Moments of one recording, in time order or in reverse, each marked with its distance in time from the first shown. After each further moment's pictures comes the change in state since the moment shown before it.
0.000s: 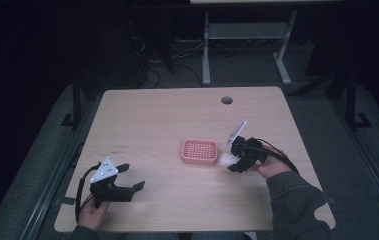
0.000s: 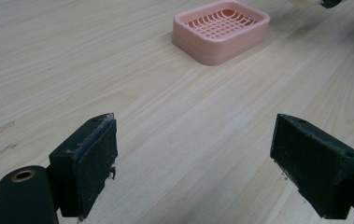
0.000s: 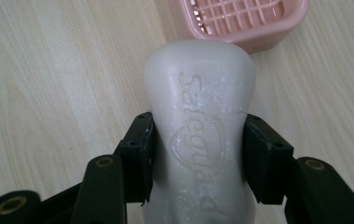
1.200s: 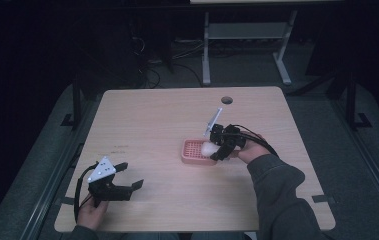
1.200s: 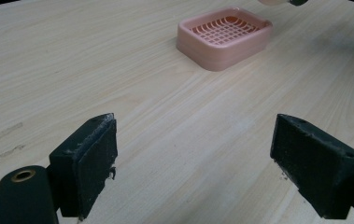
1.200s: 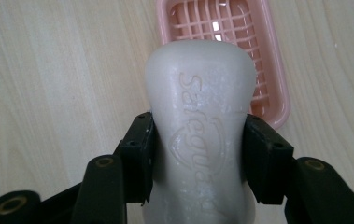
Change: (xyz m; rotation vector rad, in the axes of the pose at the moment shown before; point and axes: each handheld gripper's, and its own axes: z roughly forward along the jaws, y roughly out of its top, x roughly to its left) left arm 0.003 0.000 -0.003 -0.015 0.008 -0.008; right arm -0.008 0.065 0.006 0.005 0.024 -0.083
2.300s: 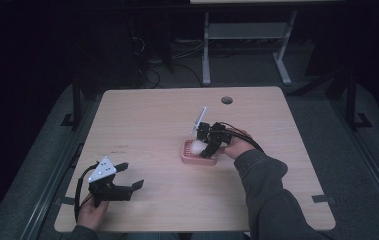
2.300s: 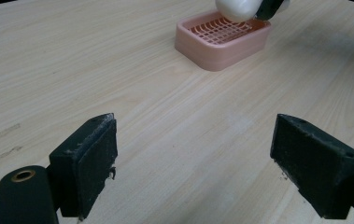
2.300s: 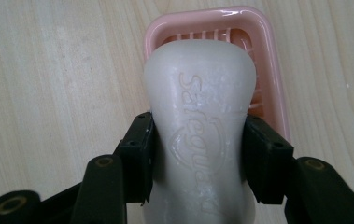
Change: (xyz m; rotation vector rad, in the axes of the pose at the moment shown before) left arm -0.001 0.000 0.001 -0.007 -0.006 -0.001; right arm -0.009 0.032 0.029 0.025 0.017 -0.045
